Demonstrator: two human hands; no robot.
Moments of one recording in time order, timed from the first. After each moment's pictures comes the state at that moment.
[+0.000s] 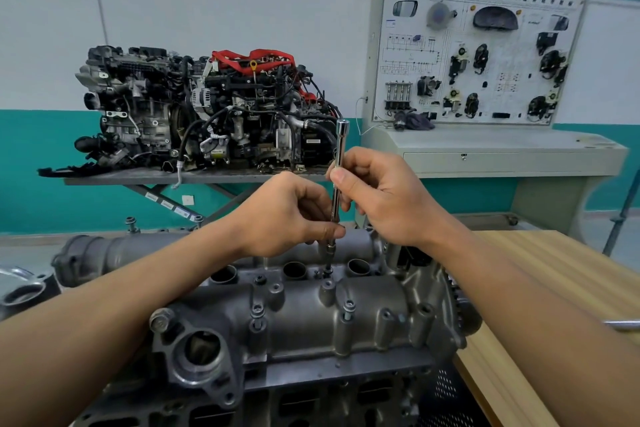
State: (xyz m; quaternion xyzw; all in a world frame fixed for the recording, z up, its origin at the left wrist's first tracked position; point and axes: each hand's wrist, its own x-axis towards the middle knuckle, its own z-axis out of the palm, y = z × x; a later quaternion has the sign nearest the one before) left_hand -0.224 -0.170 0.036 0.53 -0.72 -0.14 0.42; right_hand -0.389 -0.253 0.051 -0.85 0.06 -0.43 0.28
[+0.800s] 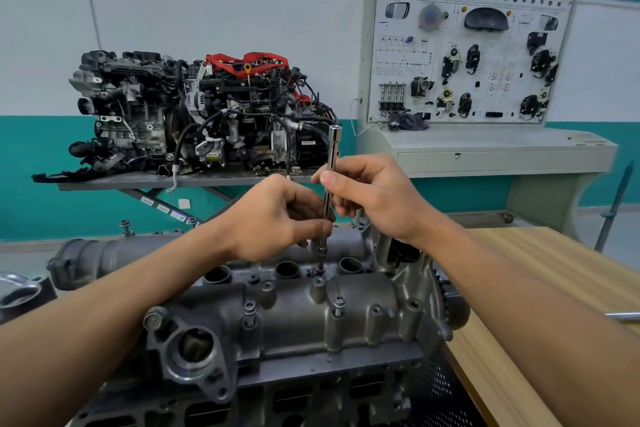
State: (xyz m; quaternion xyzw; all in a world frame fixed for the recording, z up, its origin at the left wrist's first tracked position) left_hand -0.222 -0.164 0.036 0.52 -0.74 -0.14 0.41; right_hand -0.392 -0.257 0.050 -0.82 0.02 -0.40 0.41
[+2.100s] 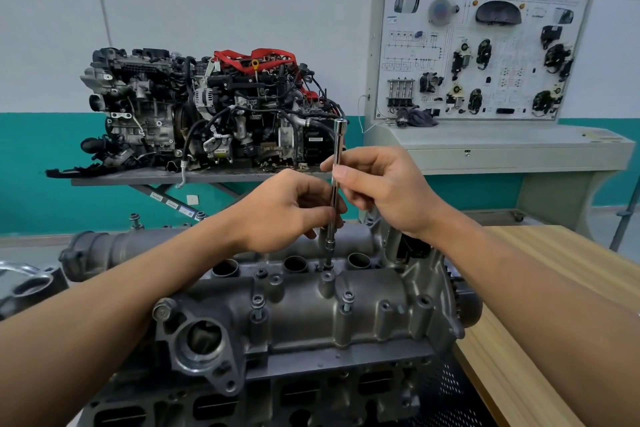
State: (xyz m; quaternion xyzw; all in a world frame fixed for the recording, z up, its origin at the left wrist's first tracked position) left_hand -0.227 -0.165 0.038 0.53 -0.73 -0.13 0.41; right_hand -0.391 -0.257 0.050 -0.80 0.03 -0.41 0.43
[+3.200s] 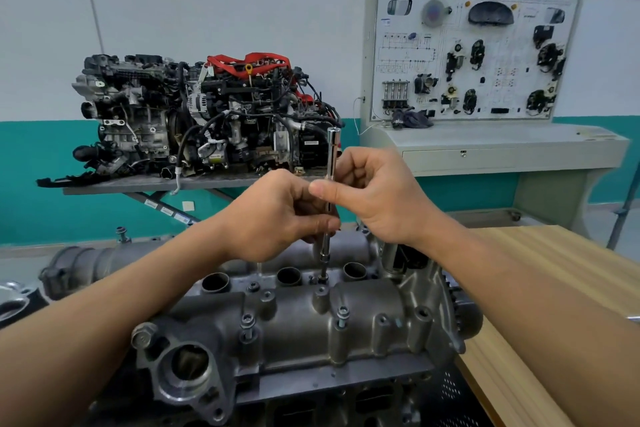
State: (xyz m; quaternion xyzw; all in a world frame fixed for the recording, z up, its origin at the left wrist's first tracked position) left_hand -0.232 -0.162 0.050 0.52 -0.75 -0.11 0.39; right_hand -0.384 -0.256 0.050 -0.81 0.06 -0.45 0.37
